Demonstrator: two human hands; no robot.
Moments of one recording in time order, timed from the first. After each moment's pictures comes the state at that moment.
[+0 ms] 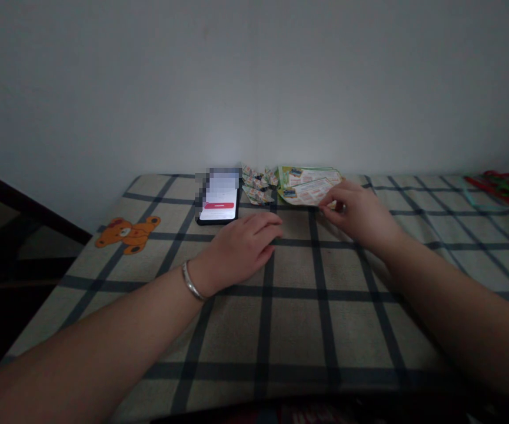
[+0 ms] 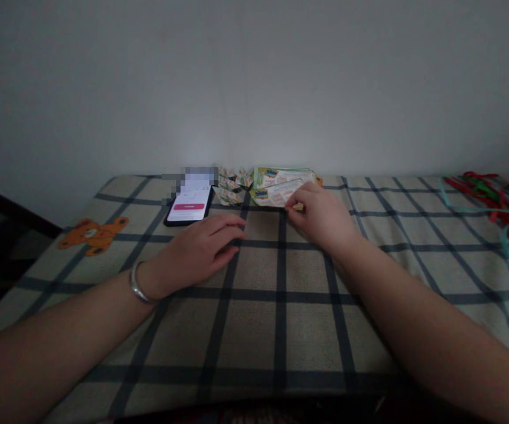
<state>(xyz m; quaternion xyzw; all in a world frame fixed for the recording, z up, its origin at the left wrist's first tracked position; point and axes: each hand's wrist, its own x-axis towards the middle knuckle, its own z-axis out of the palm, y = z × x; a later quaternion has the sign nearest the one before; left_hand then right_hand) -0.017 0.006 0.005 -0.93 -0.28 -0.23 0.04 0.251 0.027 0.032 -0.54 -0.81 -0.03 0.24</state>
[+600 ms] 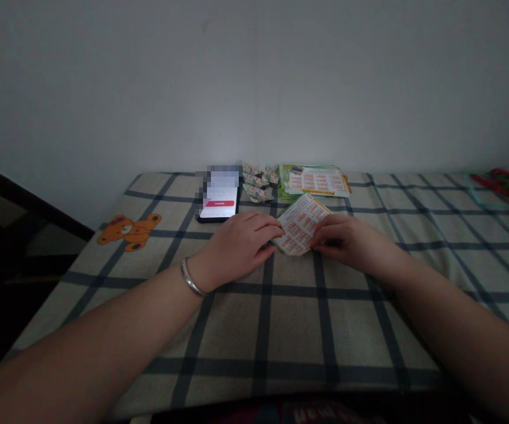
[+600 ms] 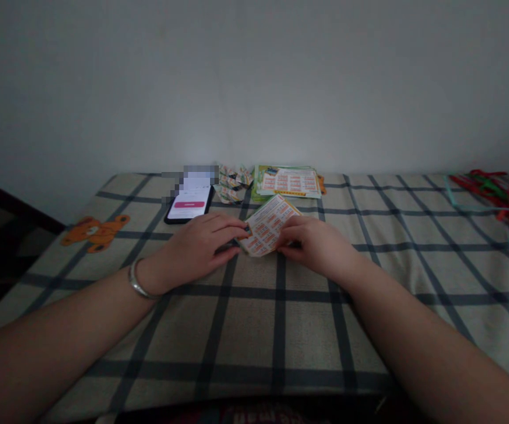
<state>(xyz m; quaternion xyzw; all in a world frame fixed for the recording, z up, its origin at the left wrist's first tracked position) -0.018 0.012 0.002 -0.94 -0.28 -0.20 0.02 0.251 -0.003 0.015 -0.39 -0.89 0.15 0.17</state>
